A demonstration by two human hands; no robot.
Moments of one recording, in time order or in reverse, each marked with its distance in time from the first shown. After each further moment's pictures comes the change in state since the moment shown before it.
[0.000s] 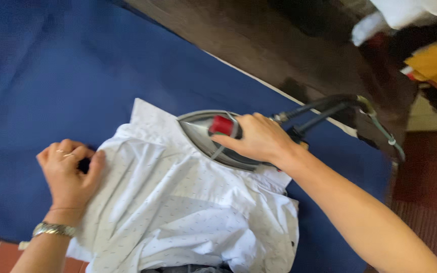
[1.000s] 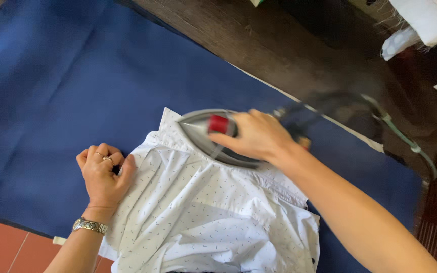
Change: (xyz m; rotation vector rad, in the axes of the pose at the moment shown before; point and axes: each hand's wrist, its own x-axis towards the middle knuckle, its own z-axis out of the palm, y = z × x) left_hand 0.003 -0.002 0.010 -0.062 0.097 -0.057; right_hand 0.023 -0.038 -0.001 0.065 0.071 -0.130
